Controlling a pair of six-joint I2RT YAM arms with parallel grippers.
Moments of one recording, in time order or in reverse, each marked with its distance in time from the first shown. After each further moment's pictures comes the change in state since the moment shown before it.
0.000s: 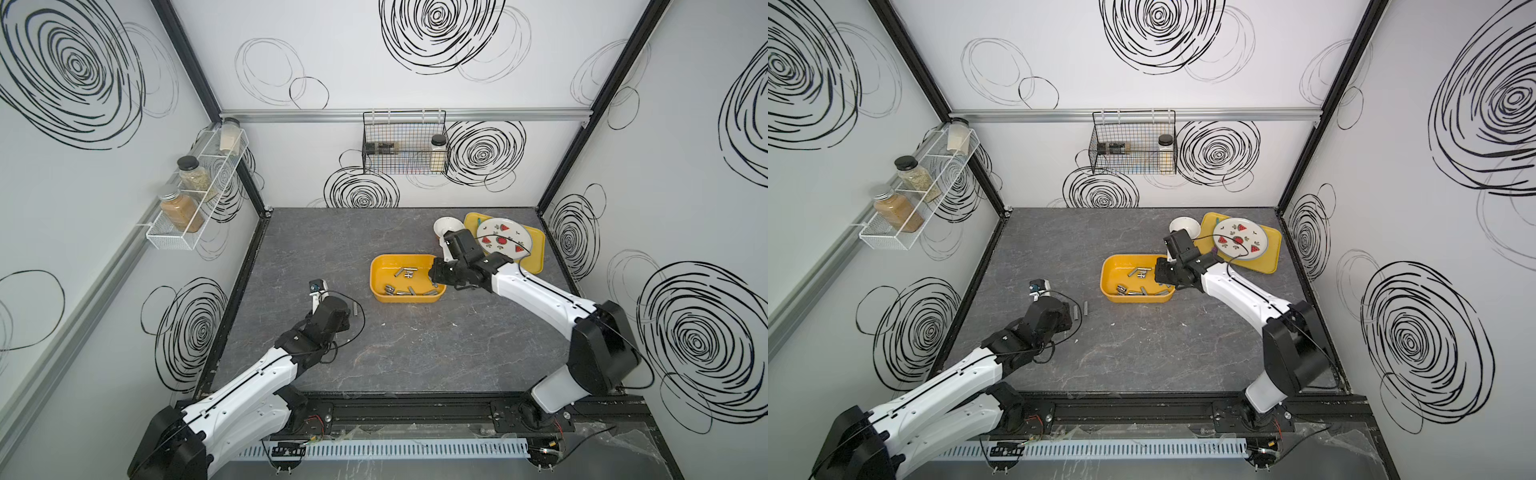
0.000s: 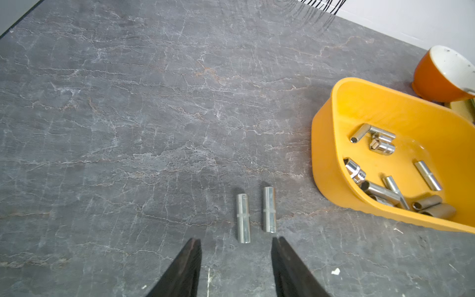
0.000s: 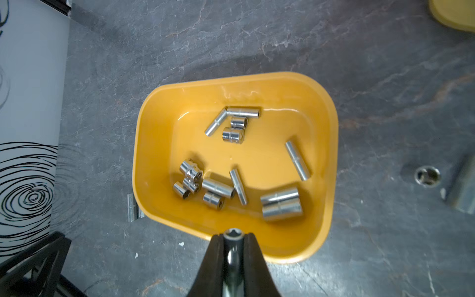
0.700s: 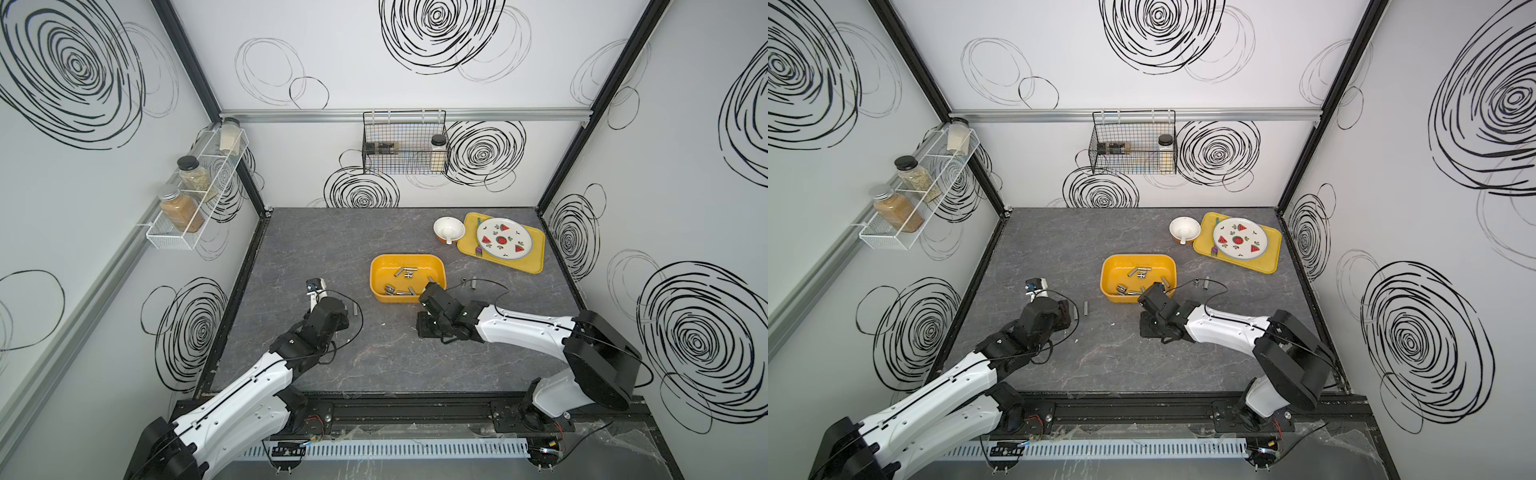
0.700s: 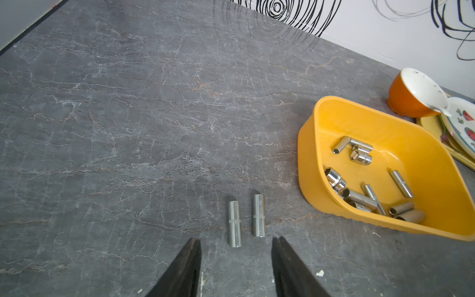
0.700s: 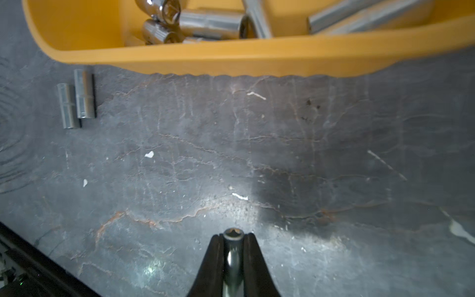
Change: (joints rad) left arm -0.008 -0.065 0.001 -0.004 -0.009 0.000; right arm 0.331 0.015 -0.305 0.178 0.146 0.231
